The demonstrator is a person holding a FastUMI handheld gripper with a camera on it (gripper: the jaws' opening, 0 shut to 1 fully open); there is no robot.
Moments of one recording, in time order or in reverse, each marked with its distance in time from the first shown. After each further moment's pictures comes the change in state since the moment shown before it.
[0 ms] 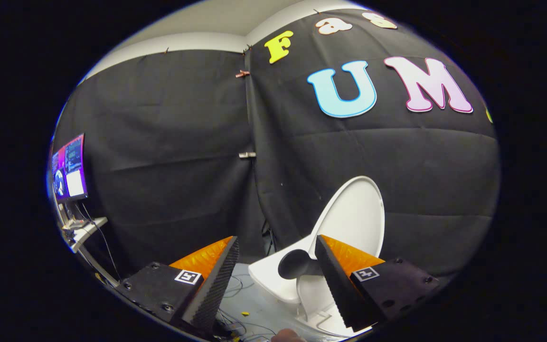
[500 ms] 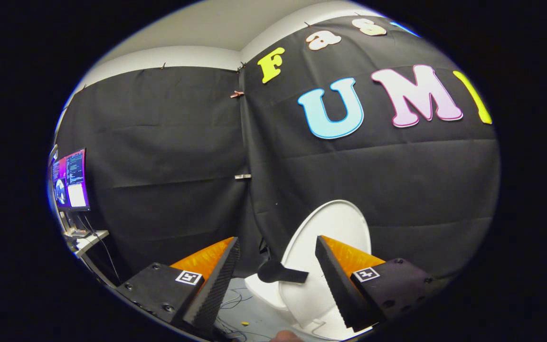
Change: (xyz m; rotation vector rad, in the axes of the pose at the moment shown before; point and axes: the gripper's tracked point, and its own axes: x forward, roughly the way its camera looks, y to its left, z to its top) arm -0.030 -0.032 0.035 -0.009 -0.107 -0.059
